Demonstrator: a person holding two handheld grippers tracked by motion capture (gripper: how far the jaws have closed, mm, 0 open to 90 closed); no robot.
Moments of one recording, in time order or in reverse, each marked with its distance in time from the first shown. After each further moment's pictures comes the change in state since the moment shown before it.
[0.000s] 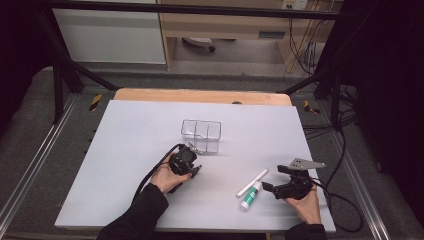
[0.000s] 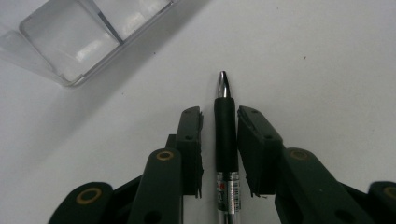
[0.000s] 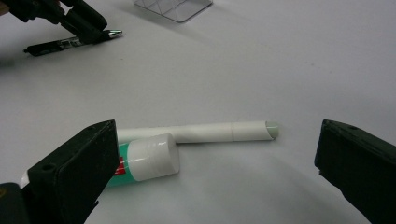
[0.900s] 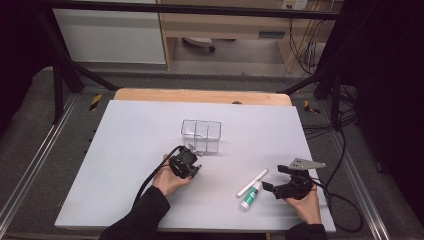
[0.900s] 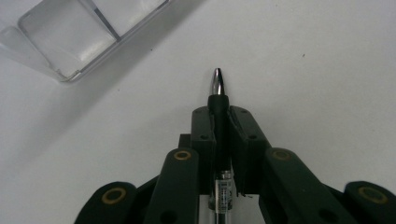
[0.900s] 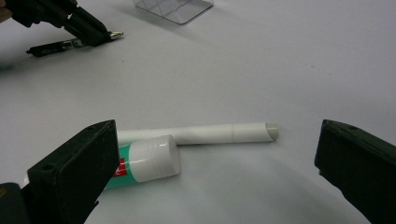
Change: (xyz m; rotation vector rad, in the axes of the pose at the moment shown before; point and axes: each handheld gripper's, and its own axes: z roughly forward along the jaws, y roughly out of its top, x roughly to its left) left arm -0.004 -0.003 -0.001 -0.018 0.005 -0.011; right arm 0.000 0.000 -0.001 -0.005 0.003 -0.001
